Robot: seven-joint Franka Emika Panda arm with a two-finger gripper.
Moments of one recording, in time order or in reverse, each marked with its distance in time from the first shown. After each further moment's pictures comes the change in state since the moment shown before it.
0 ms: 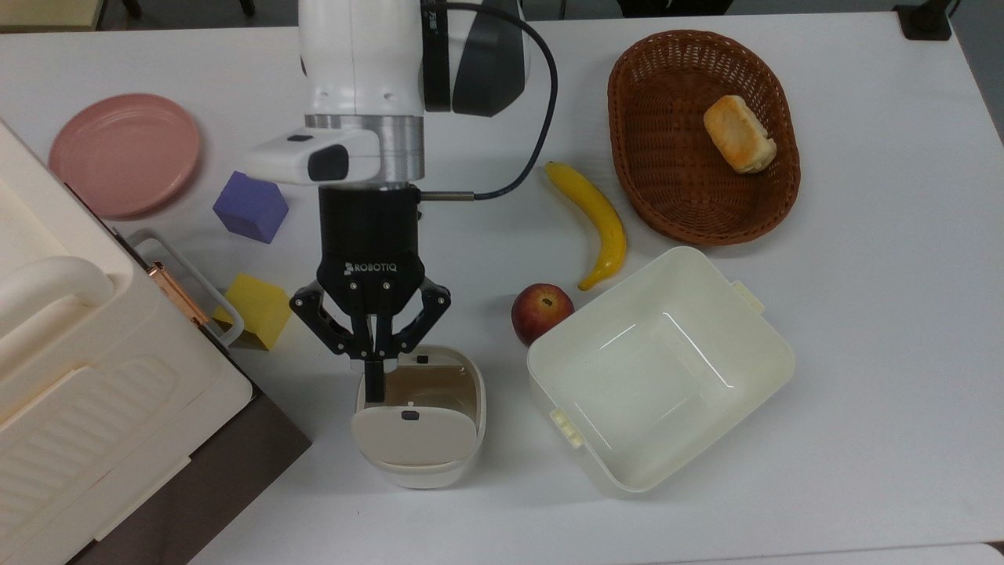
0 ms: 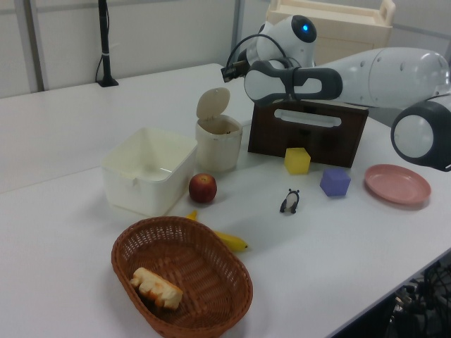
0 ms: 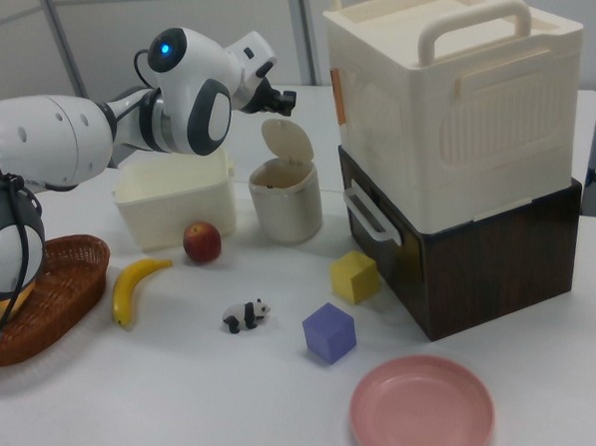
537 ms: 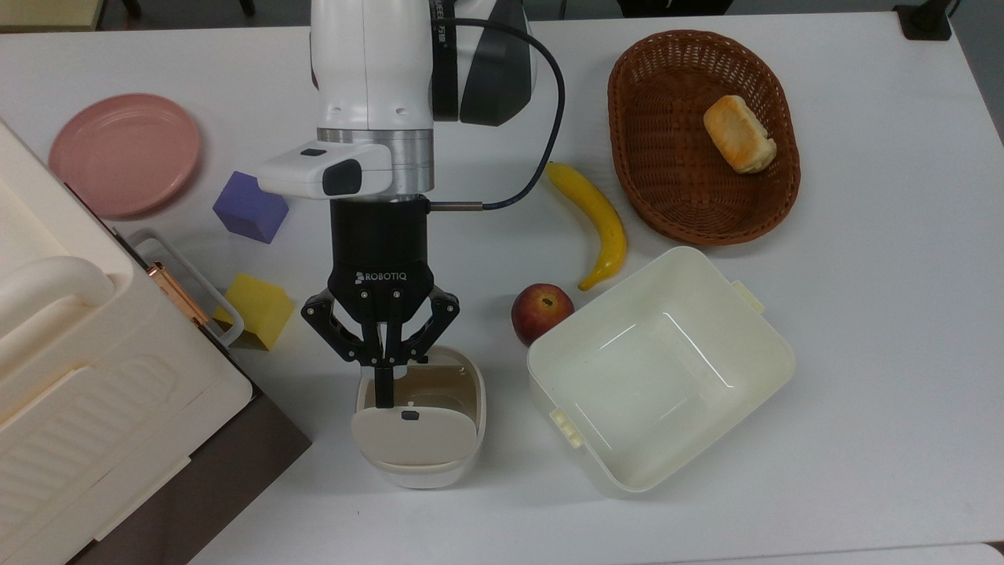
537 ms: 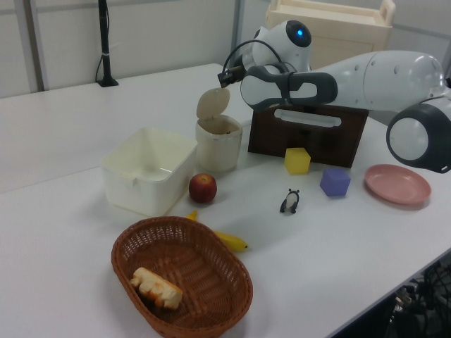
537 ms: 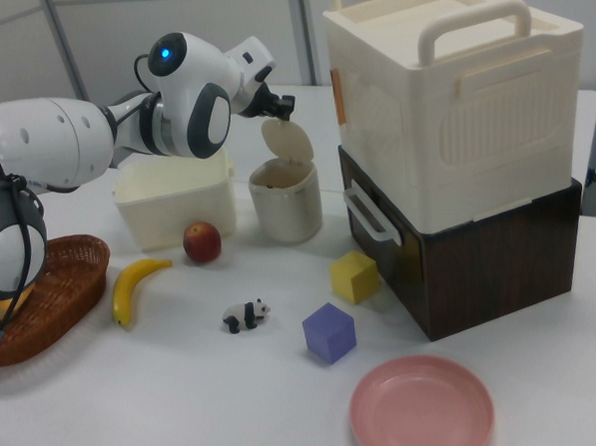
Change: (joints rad) arm 0.018 0.015 -0.013 0.004 0.000 0.000 0.000
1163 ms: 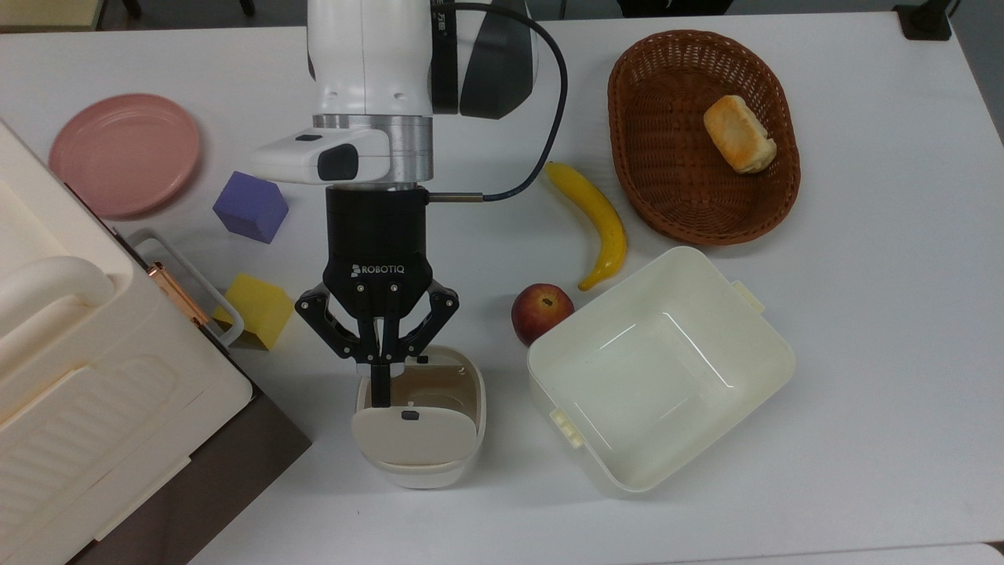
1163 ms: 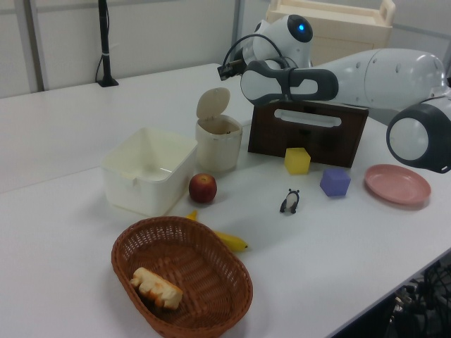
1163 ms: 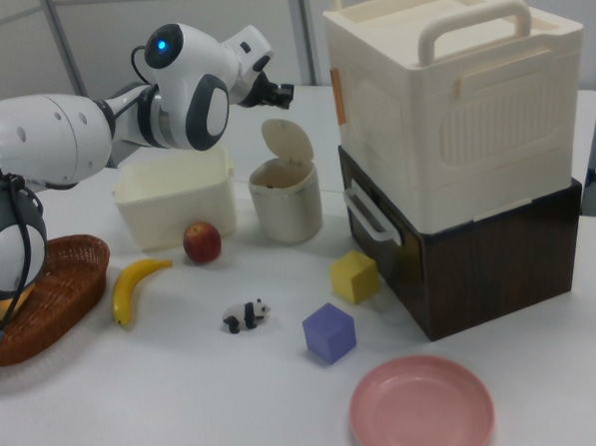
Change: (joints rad) arm 0.002 0.001 -0.002 0.034 0.000 0.000 0.000
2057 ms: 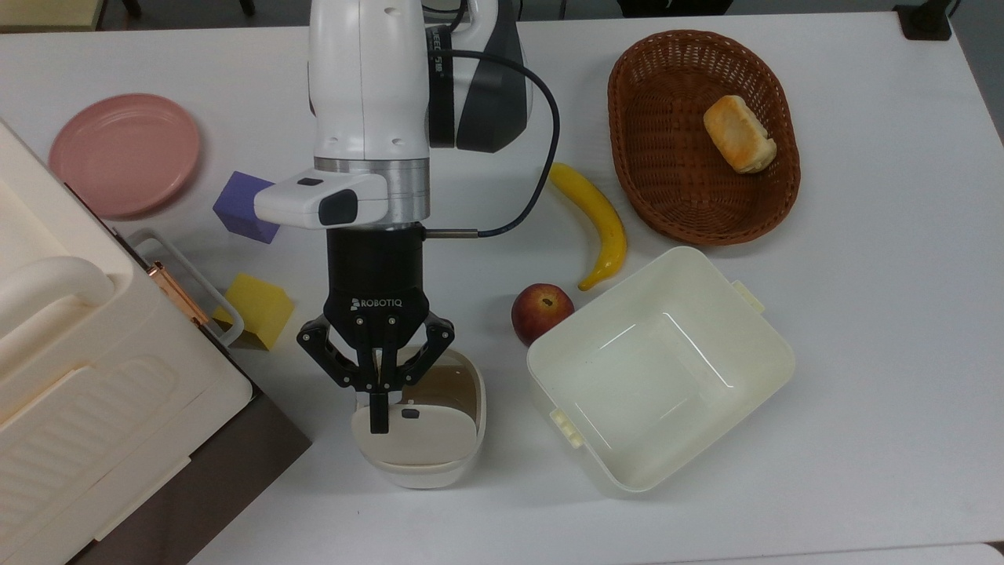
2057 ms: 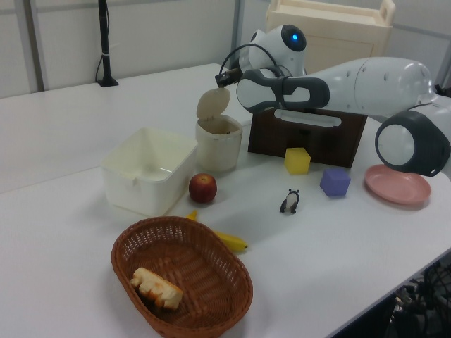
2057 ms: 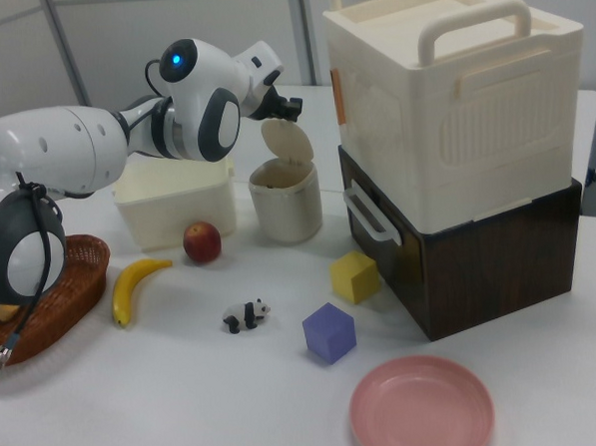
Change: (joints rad) arm 0.002 0.078 -0.007 0.058 0.000 0.000 -0.001
